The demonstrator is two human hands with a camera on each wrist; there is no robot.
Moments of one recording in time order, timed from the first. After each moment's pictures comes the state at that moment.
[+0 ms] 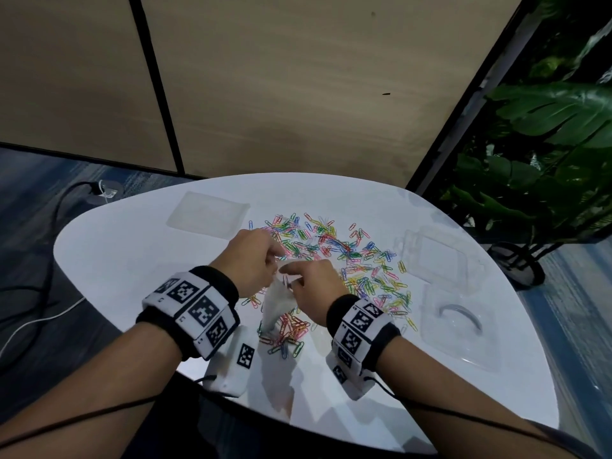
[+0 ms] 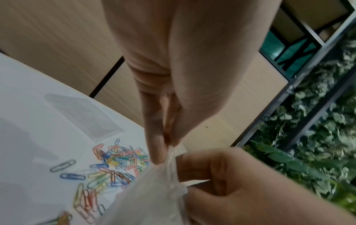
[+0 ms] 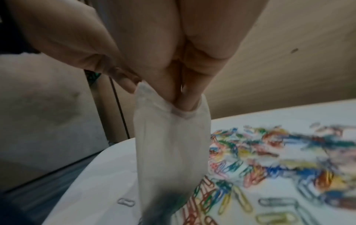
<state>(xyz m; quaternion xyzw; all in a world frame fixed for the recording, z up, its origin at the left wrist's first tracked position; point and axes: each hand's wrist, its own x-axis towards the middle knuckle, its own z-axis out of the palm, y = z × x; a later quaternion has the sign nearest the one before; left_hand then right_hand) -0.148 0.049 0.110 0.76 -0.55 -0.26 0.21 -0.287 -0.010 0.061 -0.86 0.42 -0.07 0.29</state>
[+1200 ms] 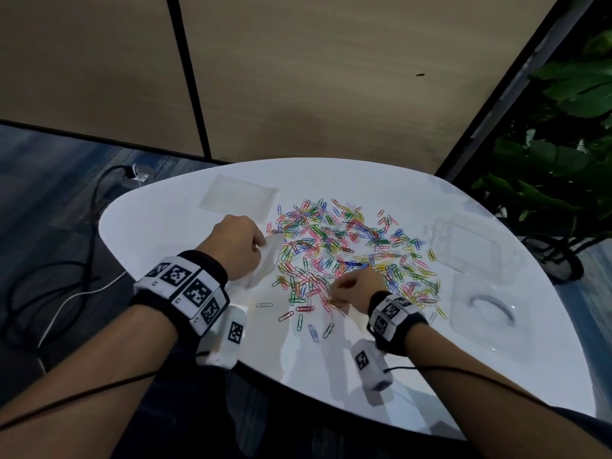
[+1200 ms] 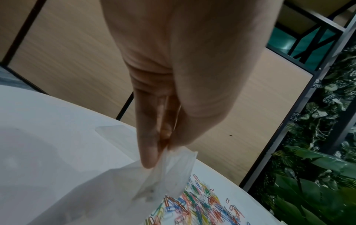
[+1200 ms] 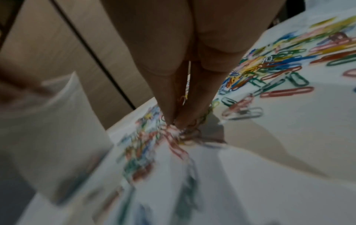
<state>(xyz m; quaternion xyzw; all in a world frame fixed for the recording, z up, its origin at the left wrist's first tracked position) -0.092 0.080 0.095 0.82 -0.51 -0.22 0.15 -0.317 -0.034 -0.015 -0.71 0.56 -0.03 0.42</state>
